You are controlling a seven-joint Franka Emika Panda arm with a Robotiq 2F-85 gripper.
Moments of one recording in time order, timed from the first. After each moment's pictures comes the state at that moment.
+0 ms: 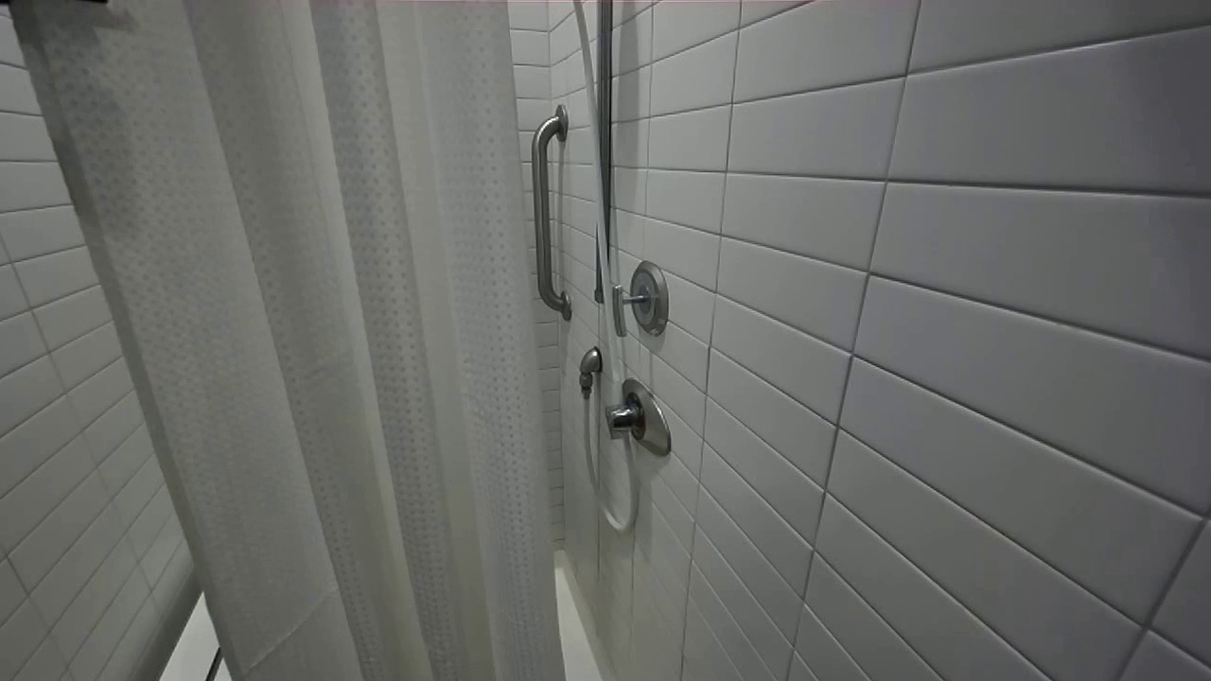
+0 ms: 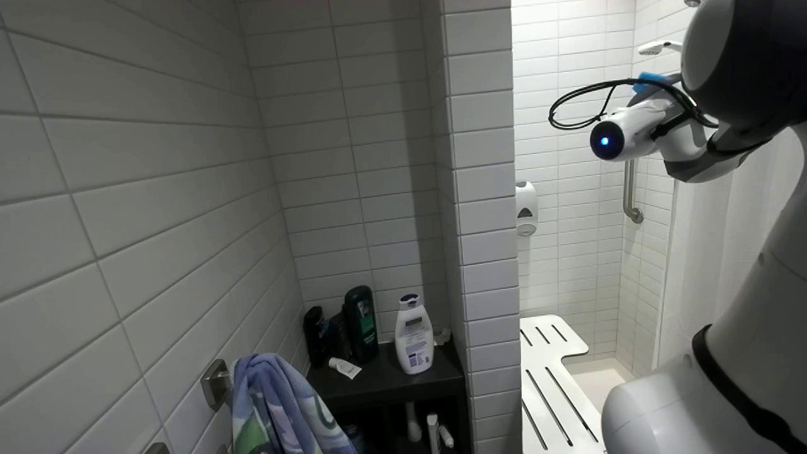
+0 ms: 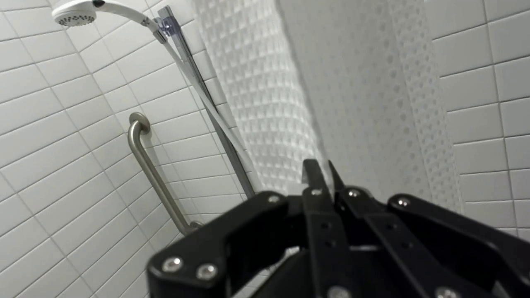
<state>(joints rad) -0.30 -0.27 -0.33 -2.13 -2.05 2.42 -0.69</state>
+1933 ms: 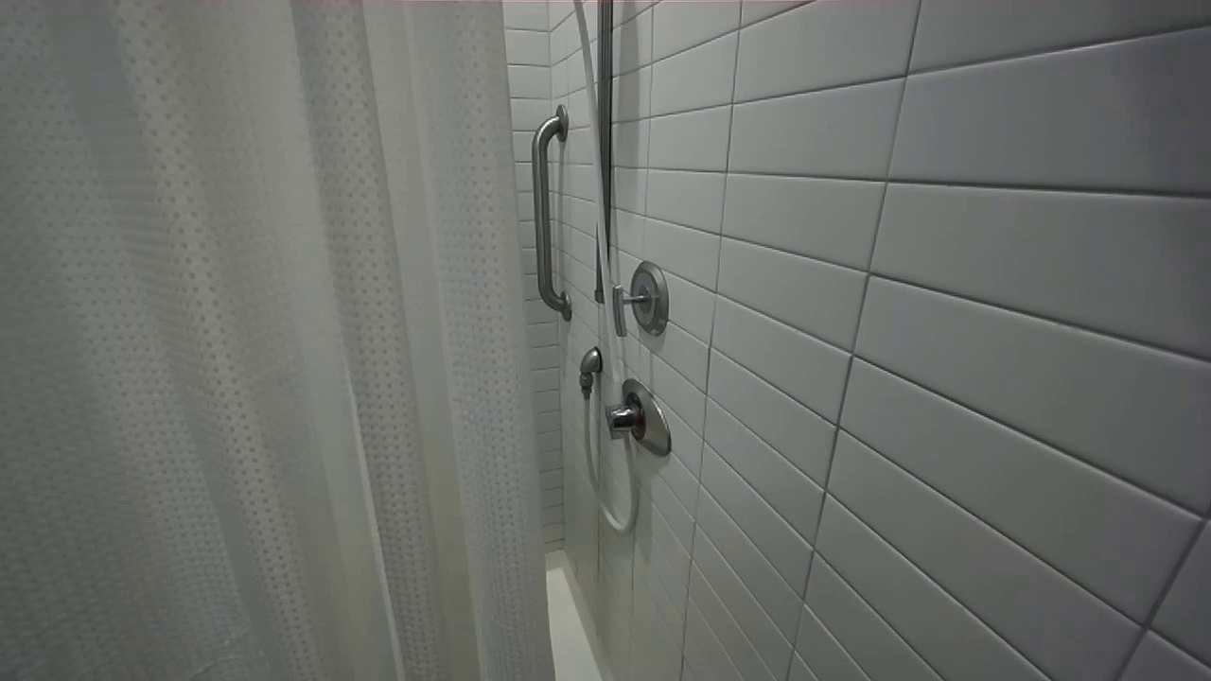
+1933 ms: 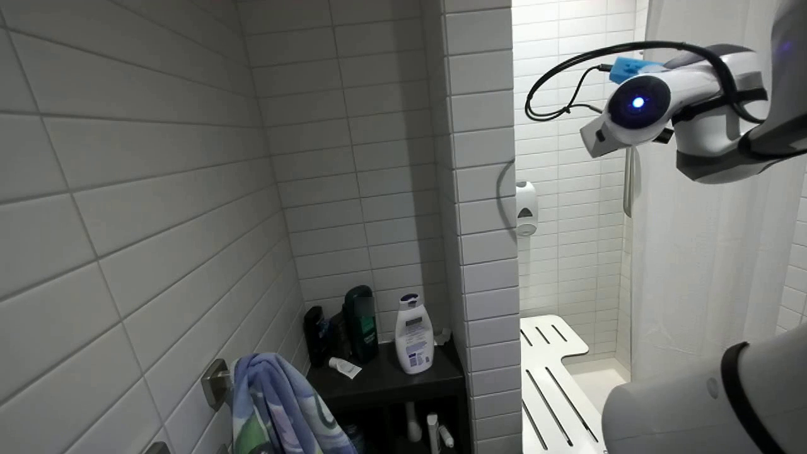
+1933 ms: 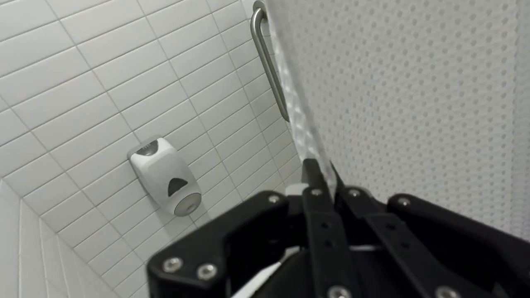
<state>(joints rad) -0.30 -0.59 -0.30 -2.34 -1.89 2.87 -1.00</state>
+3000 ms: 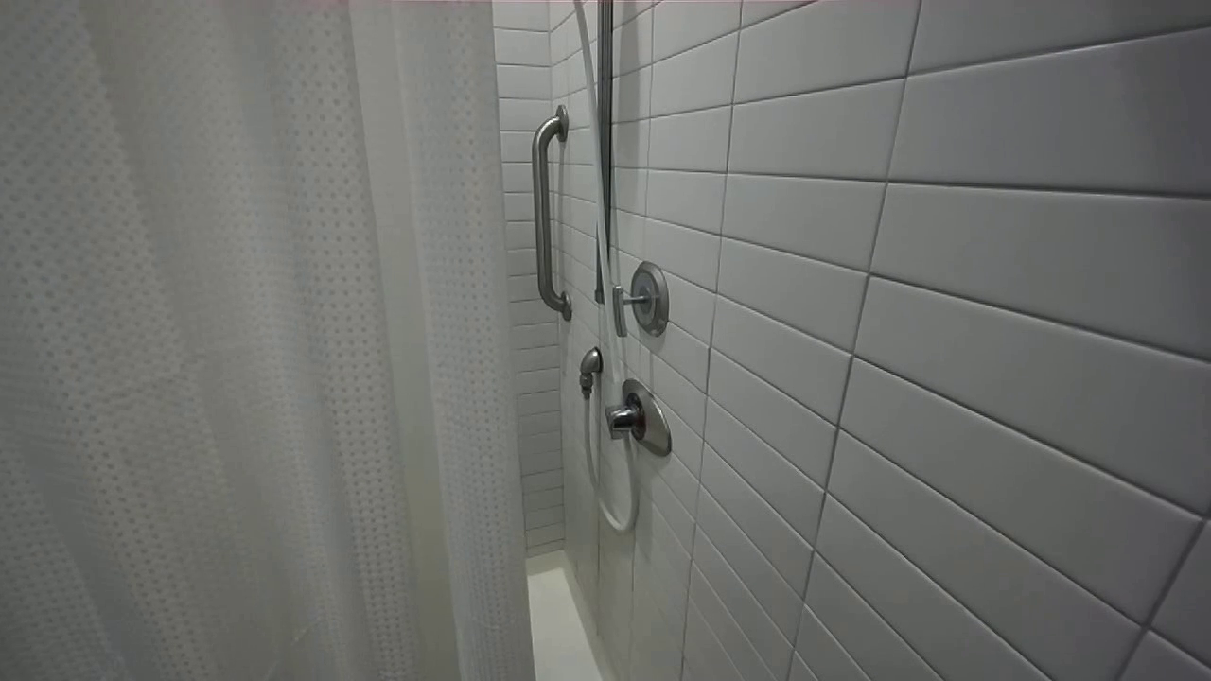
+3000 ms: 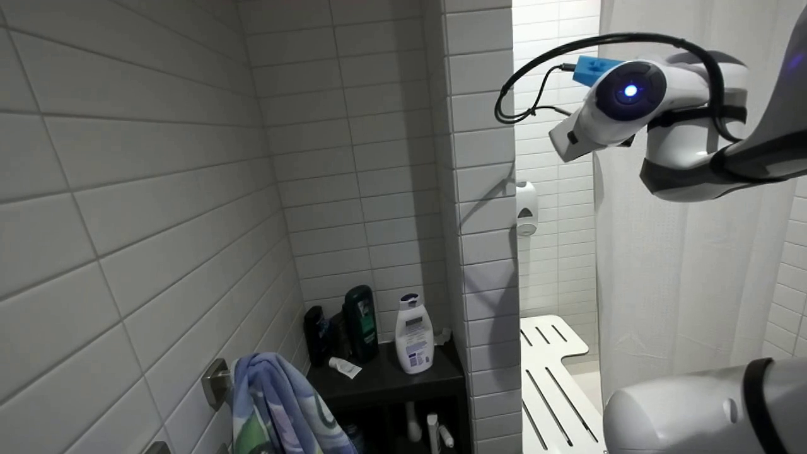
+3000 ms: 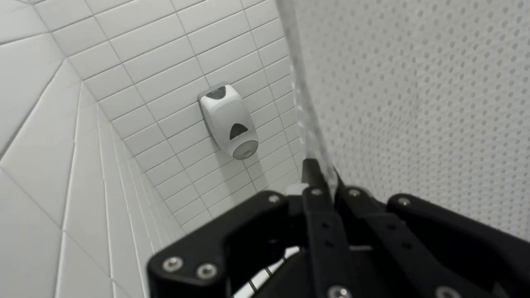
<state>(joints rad) -0.27 -0.76 -0.22 -2.50 -1.62 2.95 -1.31</state>
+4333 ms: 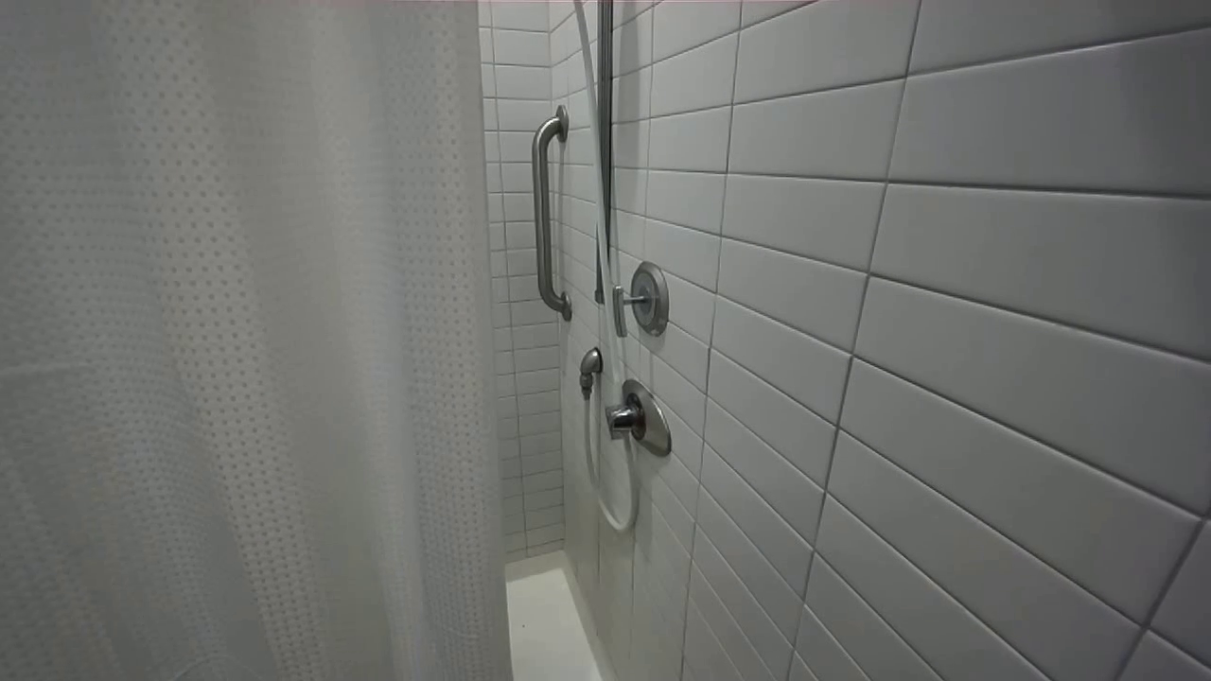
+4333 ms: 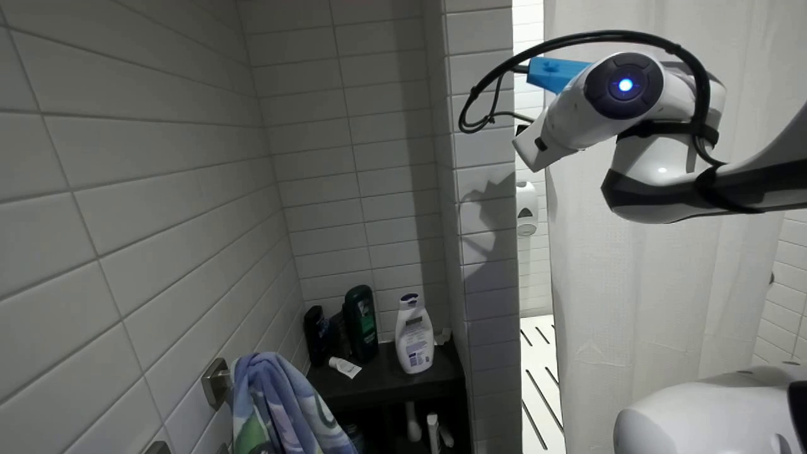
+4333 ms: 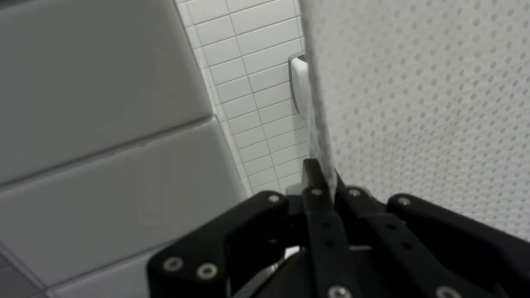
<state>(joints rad) -0.06 -0.92 -0.20 -2.64 -1.40 2.95 -1.61</state>
